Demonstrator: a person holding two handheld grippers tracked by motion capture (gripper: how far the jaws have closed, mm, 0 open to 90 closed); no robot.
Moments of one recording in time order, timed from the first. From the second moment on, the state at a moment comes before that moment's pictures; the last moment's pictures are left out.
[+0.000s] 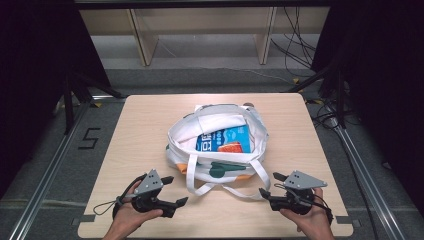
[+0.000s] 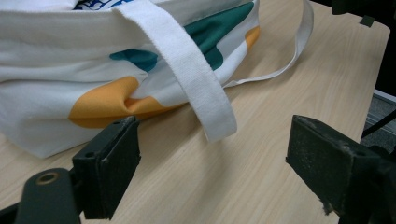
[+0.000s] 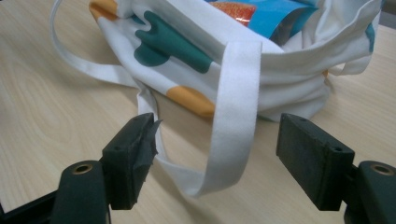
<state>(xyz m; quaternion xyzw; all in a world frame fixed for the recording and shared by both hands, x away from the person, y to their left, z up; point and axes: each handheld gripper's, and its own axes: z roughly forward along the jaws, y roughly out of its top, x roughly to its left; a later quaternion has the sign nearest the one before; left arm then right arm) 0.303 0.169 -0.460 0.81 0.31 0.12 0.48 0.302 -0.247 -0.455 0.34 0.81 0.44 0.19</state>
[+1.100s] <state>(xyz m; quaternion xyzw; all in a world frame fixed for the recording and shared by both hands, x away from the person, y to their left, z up) 0.276 0.177 -0.490 0.81 0.32 0.12 0.47 0.277 -0.255 -0.484 0.35 0.82 0.41 0.17</state>
